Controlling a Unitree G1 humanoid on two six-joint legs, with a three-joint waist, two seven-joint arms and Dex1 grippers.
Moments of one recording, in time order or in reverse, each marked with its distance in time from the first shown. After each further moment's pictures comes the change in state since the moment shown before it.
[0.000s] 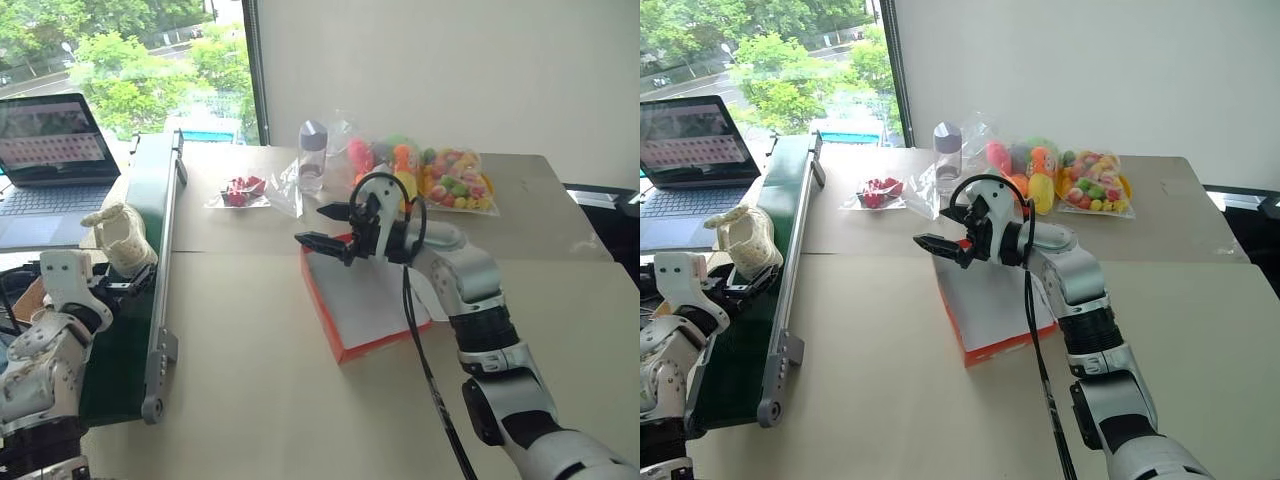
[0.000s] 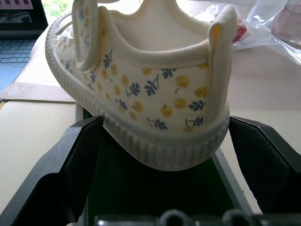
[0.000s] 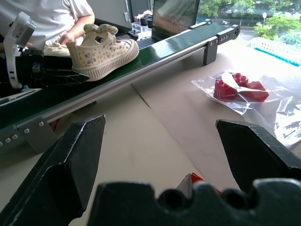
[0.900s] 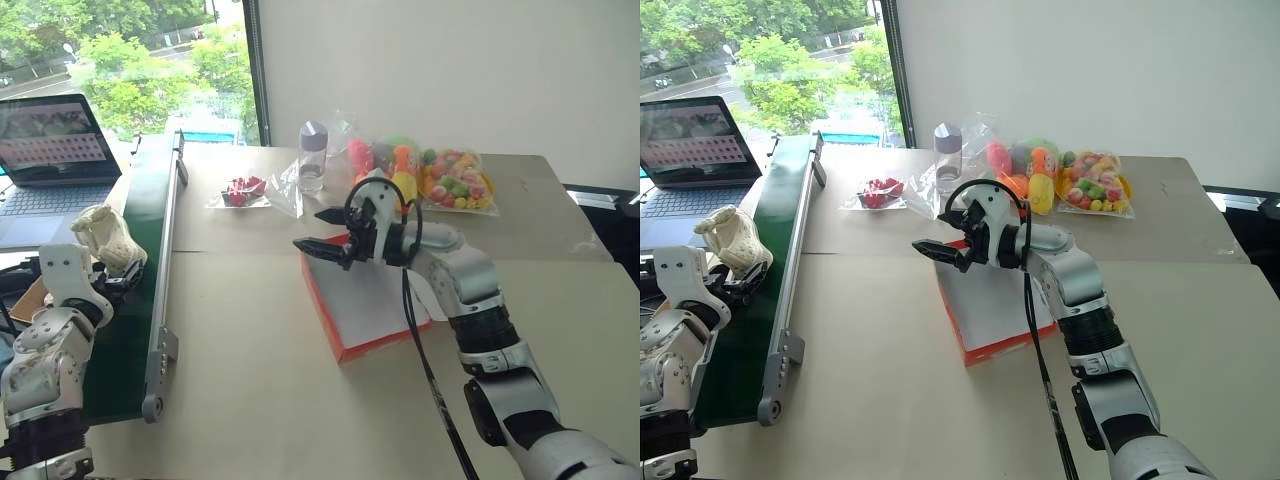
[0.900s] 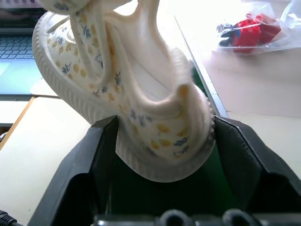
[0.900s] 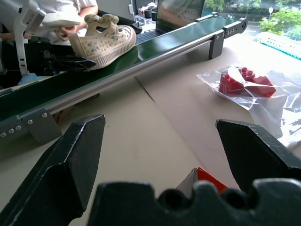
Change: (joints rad) left arm -0.034 0.000 -0.019 0.027 0.031 0.013 0.096; right arm 0.000 -0.013 0.031 0.000 0.000 0.001 0.001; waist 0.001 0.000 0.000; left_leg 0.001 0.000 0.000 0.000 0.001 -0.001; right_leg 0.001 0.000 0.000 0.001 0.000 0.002
